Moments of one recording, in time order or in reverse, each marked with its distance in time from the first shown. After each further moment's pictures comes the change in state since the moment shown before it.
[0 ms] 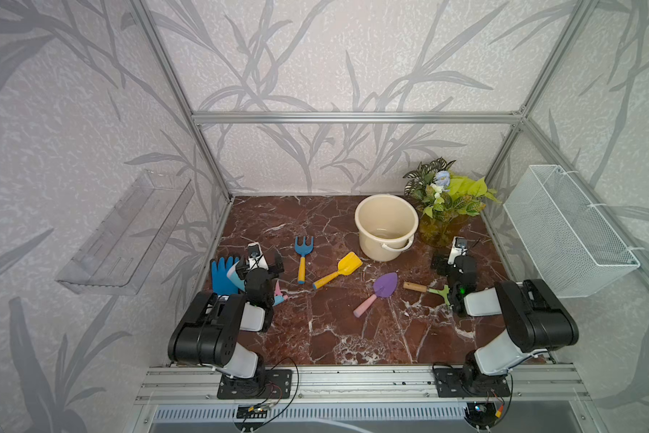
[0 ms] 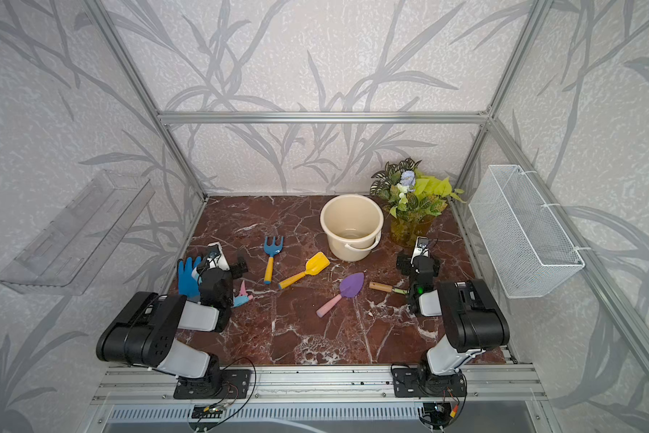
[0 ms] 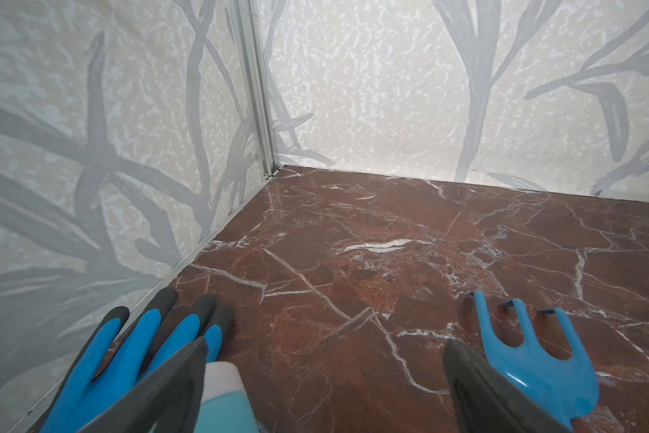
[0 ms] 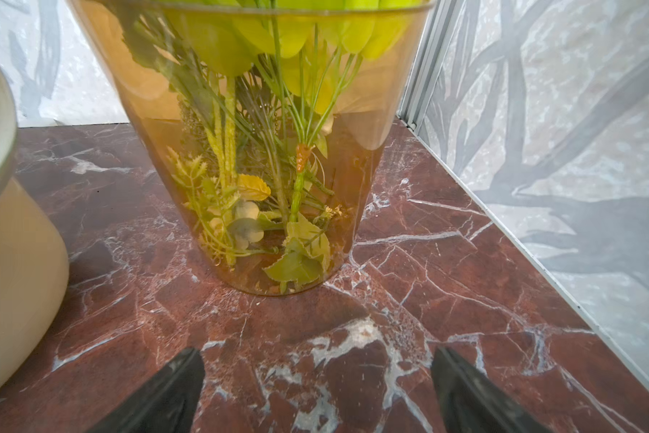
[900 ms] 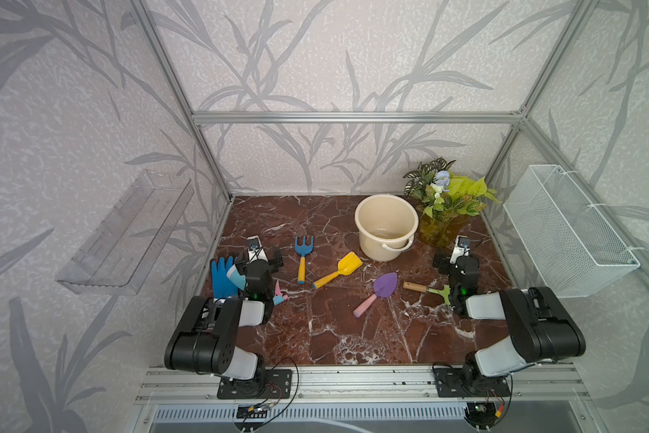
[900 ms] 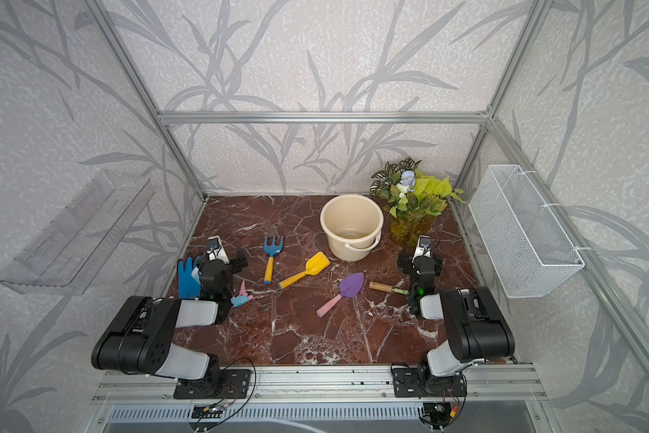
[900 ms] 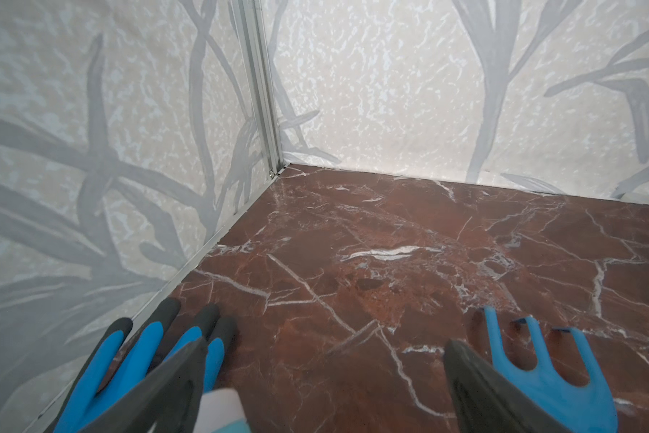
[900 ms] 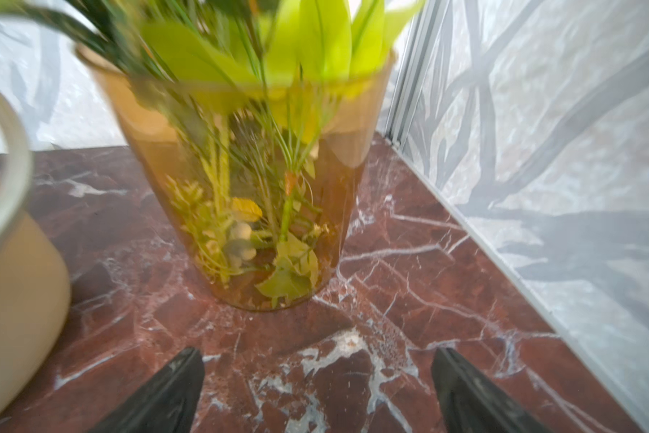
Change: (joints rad) left arm 0.001 -0.079 0.154 -0.261 -0.027 -0.009; right arm 0.040 -0.133 -0.017 -0.041 0.056 -0.020
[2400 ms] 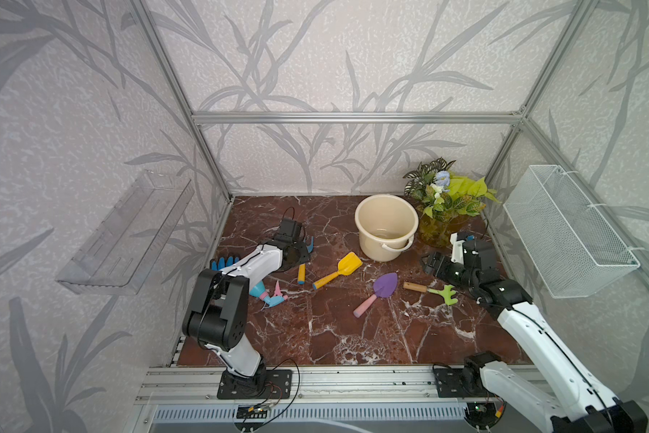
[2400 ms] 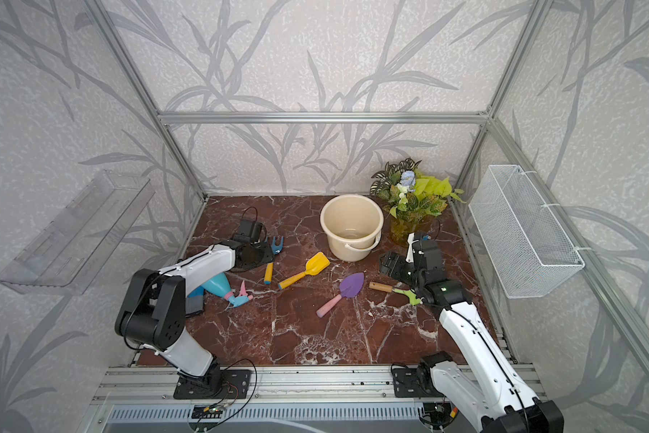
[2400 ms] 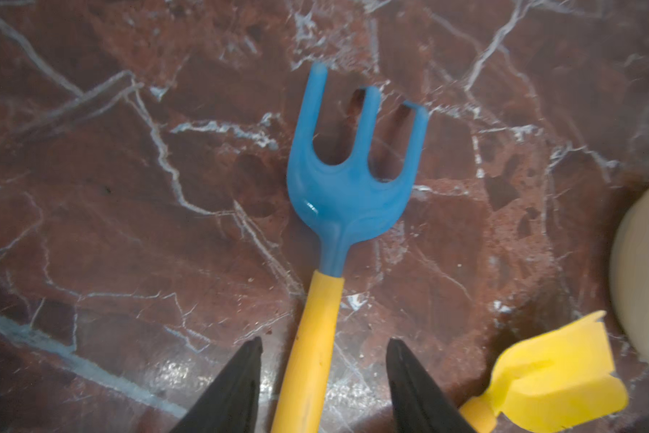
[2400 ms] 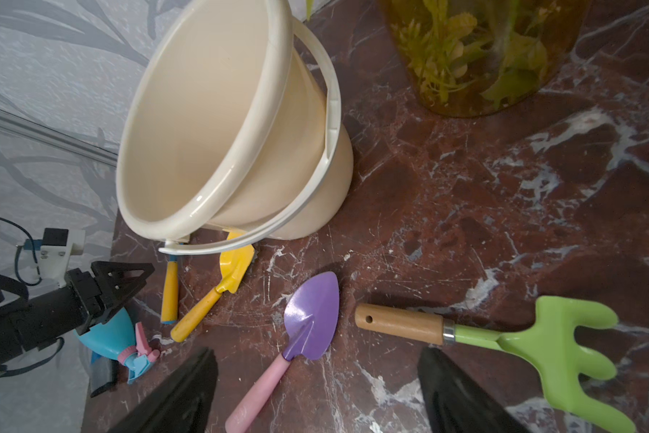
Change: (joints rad) left arm -0.179 0.225 0.665 -1.353 0.372 -0.503; right arm 0.154 -0.553 0.435 -1.442 -0.470 0.590
